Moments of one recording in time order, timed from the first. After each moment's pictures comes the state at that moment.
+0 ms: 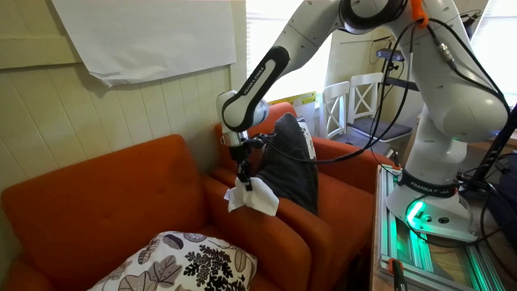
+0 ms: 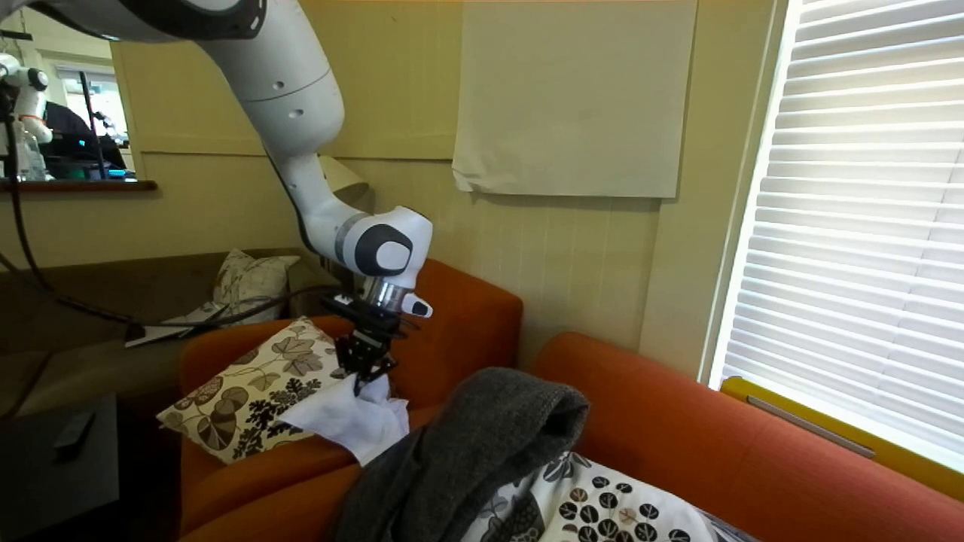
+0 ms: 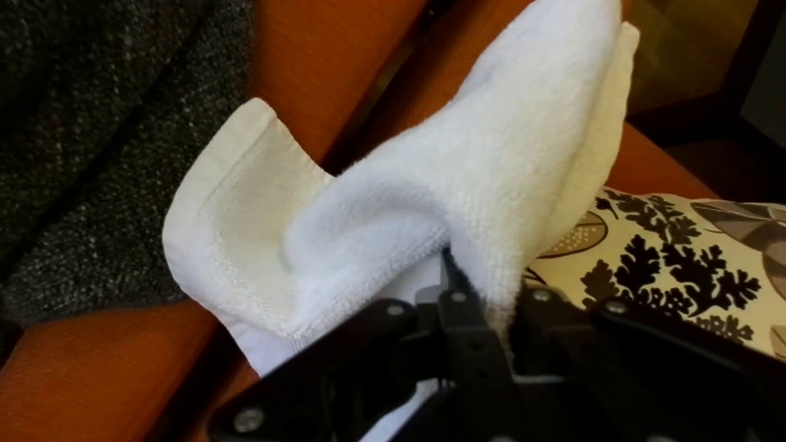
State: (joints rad) arm 0.00 0.61 0.15 -1.94 0.11 2.24 -0.23
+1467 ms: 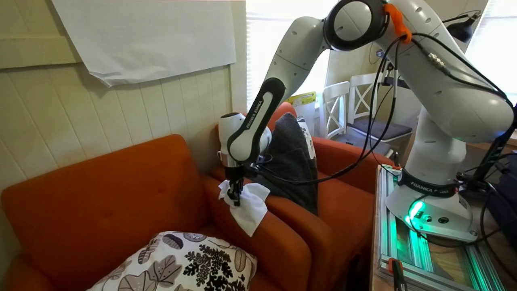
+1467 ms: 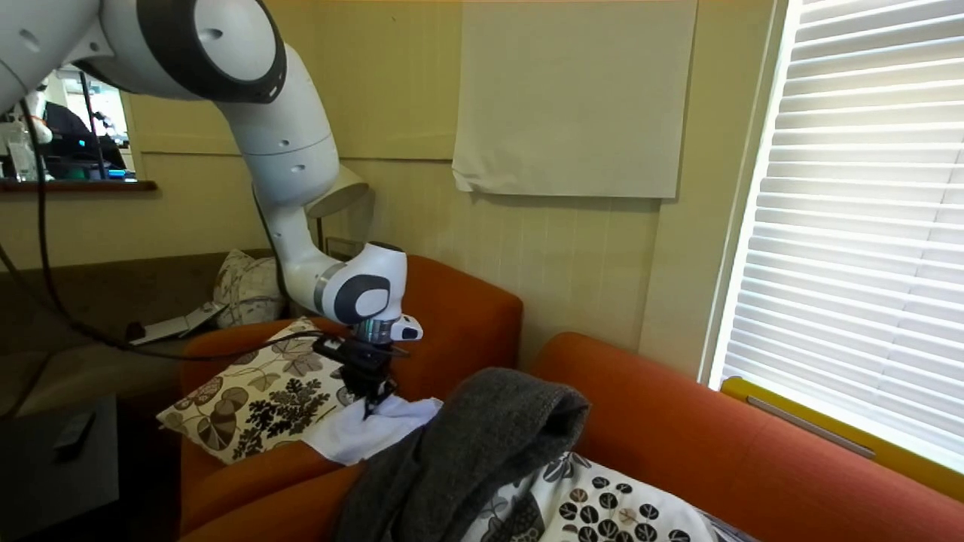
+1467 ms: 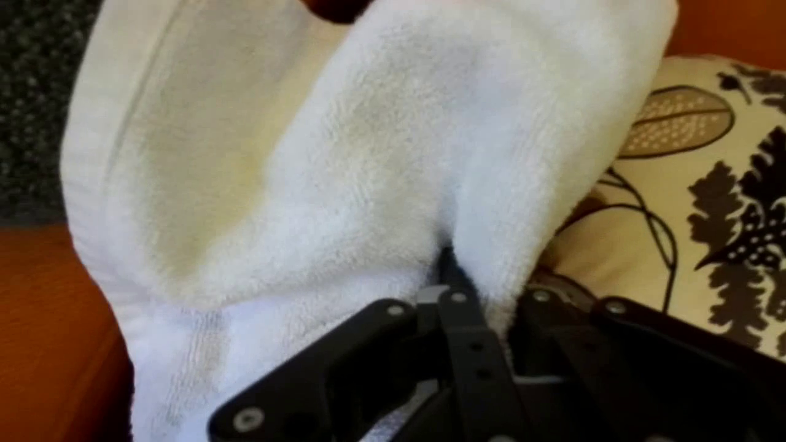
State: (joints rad) arm 0.10 0.77 0.11 -1.96 0.07 2.66 -0.13
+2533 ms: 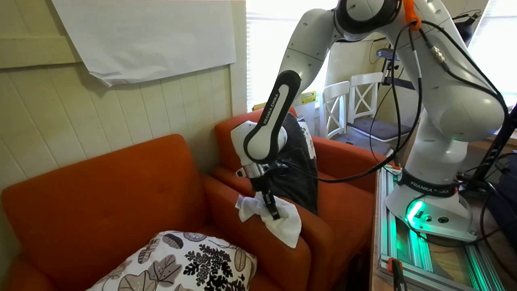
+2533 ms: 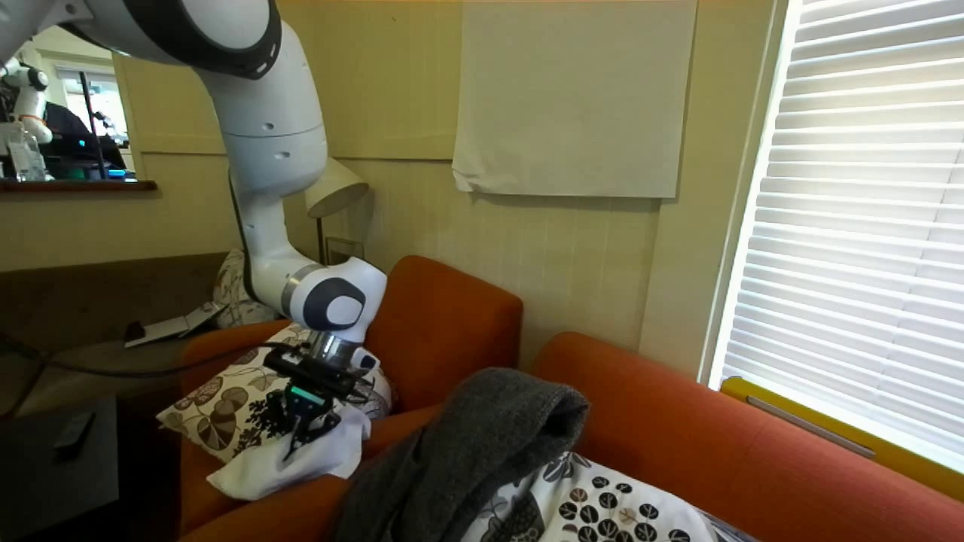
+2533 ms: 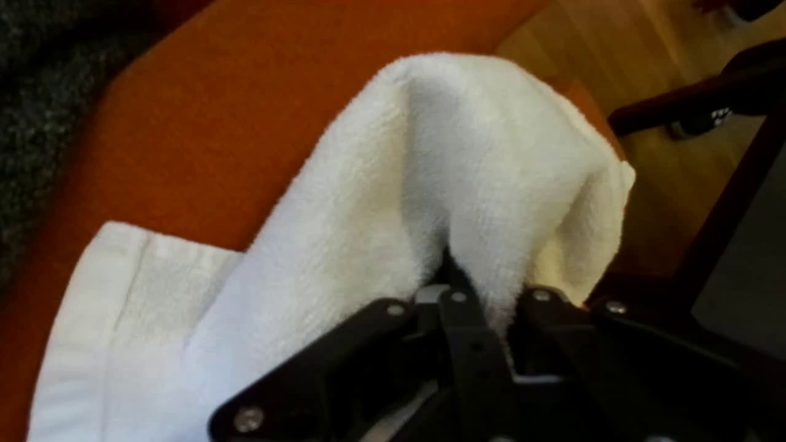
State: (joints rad) arm -0.04 0.68 0.27 -2.17 0.04 2.37 -0.41
